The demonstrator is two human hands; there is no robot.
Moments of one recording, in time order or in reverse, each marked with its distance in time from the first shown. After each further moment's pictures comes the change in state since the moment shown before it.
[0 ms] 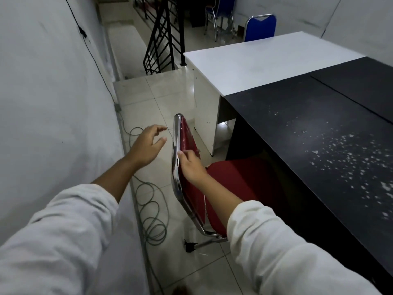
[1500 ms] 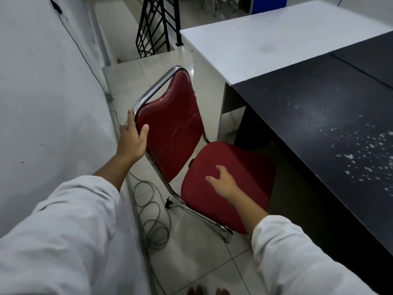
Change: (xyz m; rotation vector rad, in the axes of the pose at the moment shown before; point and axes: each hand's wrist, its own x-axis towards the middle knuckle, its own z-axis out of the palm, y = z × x) left_hand 0.113 -0.106 0.027 0.118 0.147 -0.326; right_hand 0.112 0.114 -0.023 -0.025 0.042 0.218
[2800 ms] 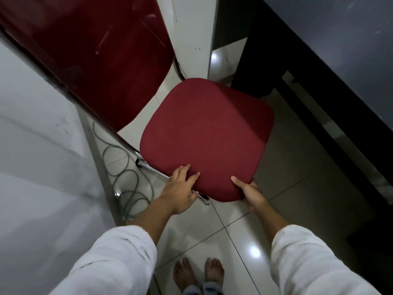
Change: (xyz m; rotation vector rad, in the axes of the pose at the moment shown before) left_hand -0.128 -0.096 0.301 0.429 -0.838 0.308; right_hand 0.110 0.270 0.035 0.753 0.116 0.455
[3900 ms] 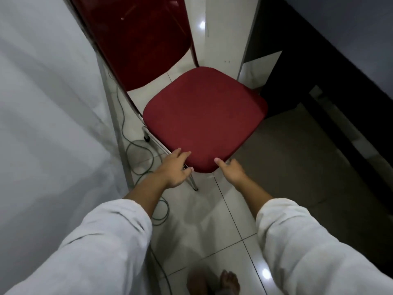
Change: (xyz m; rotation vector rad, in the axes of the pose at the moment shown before) left_hand -0.021 -0.069 -0.083 -0.254 0.090 -0.226; right_hand -0.024 -0.052 0.142 -0.640 -0.072 -0.190
